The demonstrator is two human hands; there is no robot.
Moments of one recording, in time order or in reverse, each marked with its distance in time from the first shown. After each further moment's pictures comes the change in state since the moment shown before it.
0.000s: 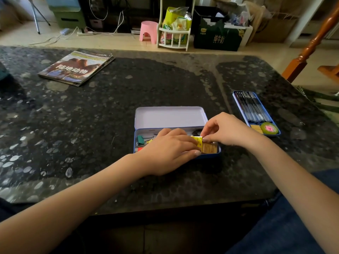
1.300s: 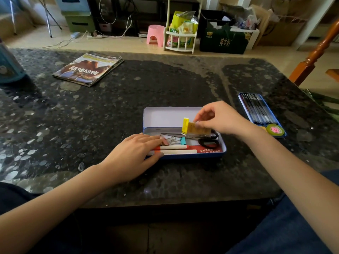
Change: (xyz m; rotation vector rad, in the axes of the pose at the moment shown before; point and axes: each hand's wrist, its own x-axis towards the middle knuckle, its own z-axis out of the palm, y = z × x) left_hand -0.073 -0.034 -0.005 0.093 0.120 -0.263; right_hand 0.024 -0.015 0.002 0.255 0.117 -0.120
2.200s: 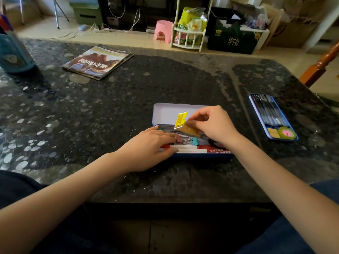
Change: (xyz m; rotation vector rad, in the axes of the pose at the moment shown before) left_hand 0.011 -0.003 -0.003 -0.118 -0.083 0.049; right_hand 0.007 -0.016 0.049 0.095 0.172 -0.006
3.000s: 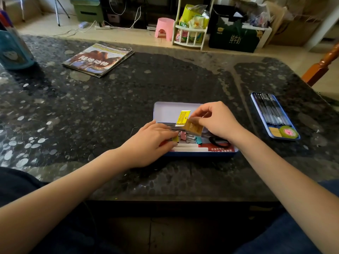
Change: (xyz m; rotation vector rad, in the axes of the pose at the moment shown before) left_hand 0.007 -0.008 0.006 0.023 0.084 -0.003; right_hand 0.006 0.000 -0.008 -0.068 -0.066 -0.047
